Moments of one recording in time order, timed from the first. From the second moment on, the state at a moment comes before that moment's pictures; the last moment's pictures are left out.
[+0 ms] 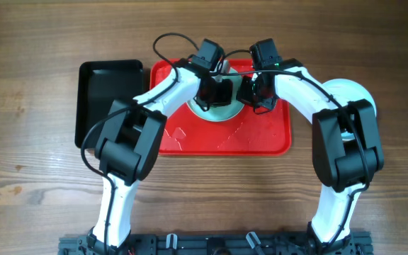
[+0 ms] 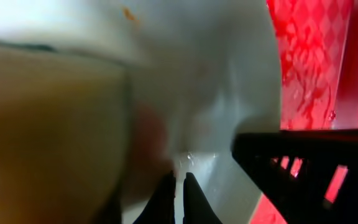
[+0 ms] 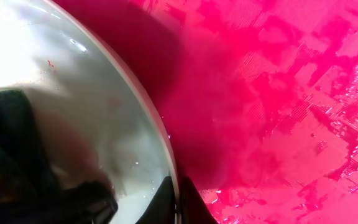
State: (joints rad) left arm -0.50 2.25 1.62 -0.59 0.43 -0.45; right arm 0.29 2.07 1.39 -0.64 -0.21 0.60
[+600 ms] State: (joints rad) left arm -0.38 2.25 1.62 -0.53 0.38 -0.53; right arm 0.30 2.07 1.39 -0.64 -0.21 0.59
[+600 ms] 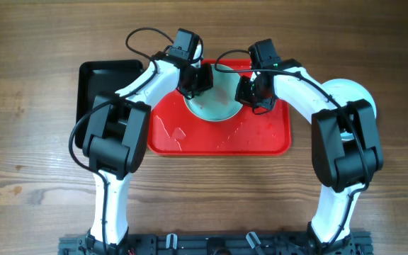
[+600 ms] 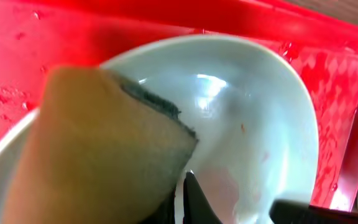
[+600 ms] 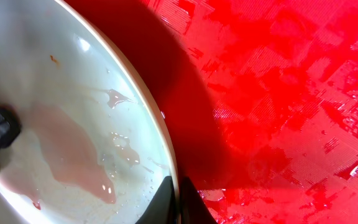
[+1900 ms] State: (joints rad) left arm -0.39 2.15 1.63 -0.67 0.04 -0.32; right arm 0.30 2.07 1.39 -0.64 -0.22 0.58
